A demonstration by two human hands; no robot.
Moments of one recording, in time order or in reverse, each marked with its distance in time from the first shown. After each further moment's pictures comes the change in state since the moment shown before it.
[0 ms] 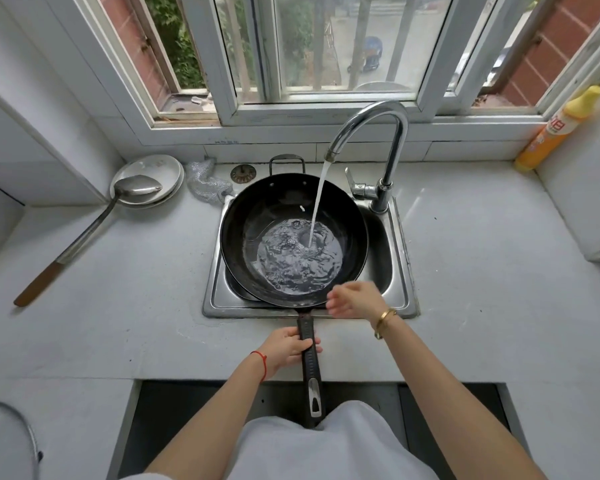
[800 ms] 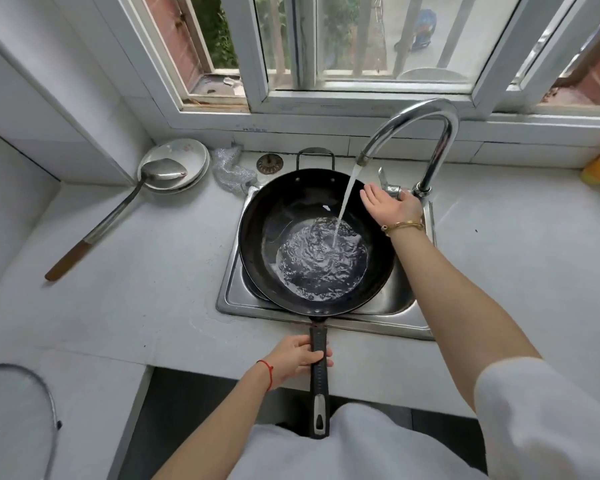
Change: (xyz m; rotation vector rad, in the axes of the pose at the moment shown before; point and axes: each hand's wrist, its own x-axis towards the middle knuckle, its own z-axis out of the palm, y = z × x) left_hand 0.001 0.000 -0.002 -0.051 -0.007 -0.024; right_hand 0.126 -0.142 -0.045 1.455 -0.109 0.047
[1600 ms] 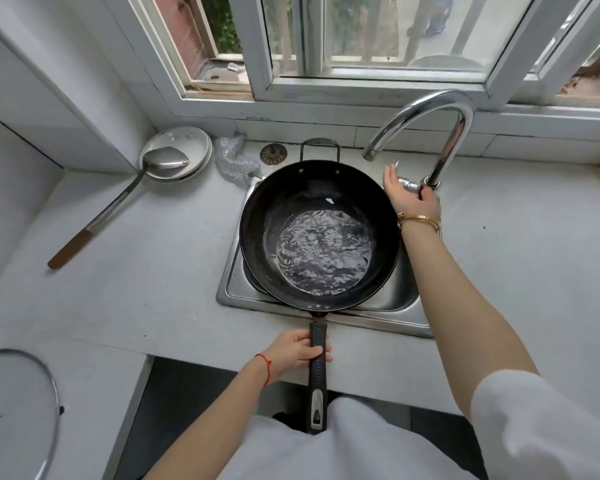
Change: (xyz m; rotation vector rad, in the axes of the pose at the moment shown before) left_hand -0.003 0.002 0.002 -0.009 -0.011 0.014; right_hand 0.003 -0.018 -0.003 0.641 -0.073 0.054
